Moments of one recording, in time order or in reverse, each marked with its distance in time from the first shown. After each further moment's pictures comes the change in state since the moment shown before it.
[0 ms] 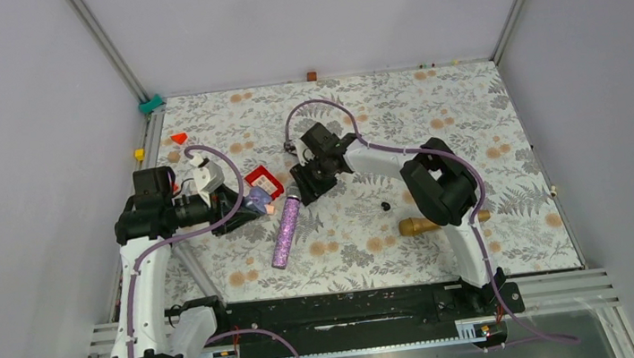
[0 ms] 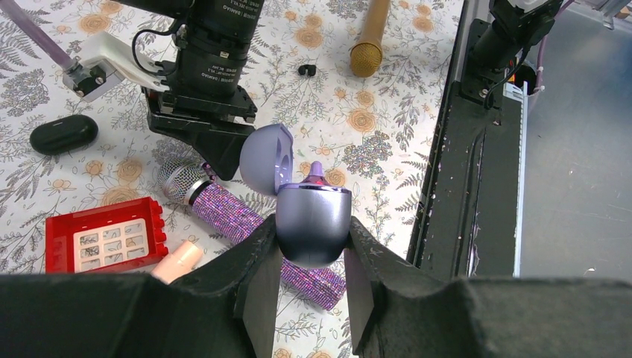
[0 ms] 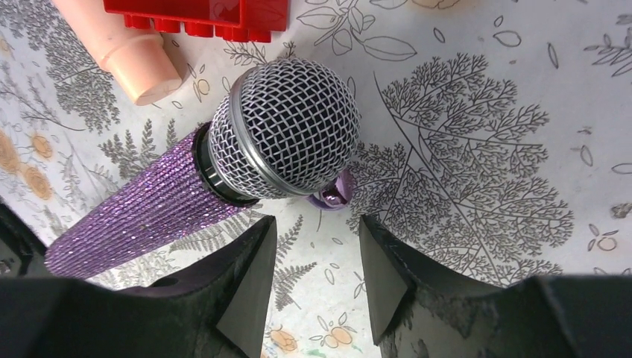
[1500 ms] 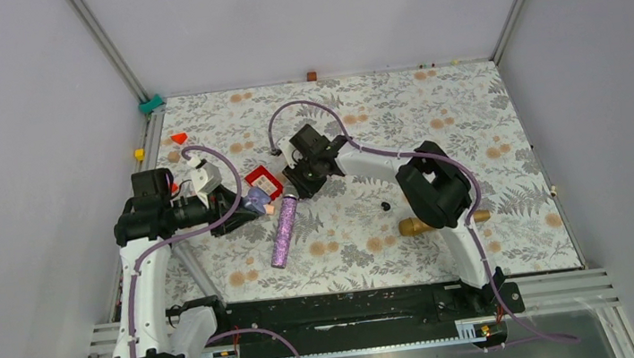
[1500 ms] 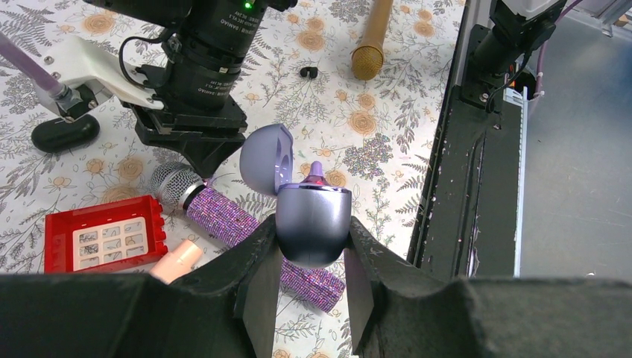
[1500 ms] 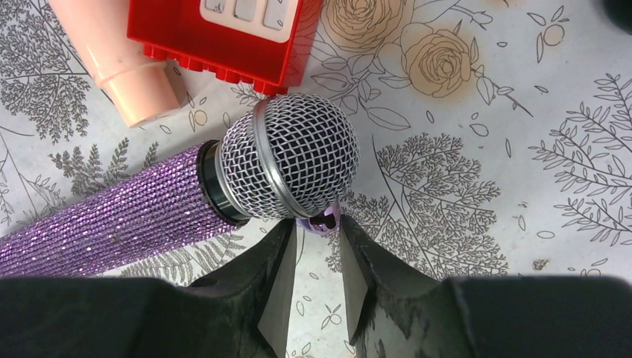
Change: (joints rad) left arm 0.024 -0.003 -0.014 0.000 0.020 0.007; right arm 0.052 0.011 0.048 0.031 0.124 -0.217
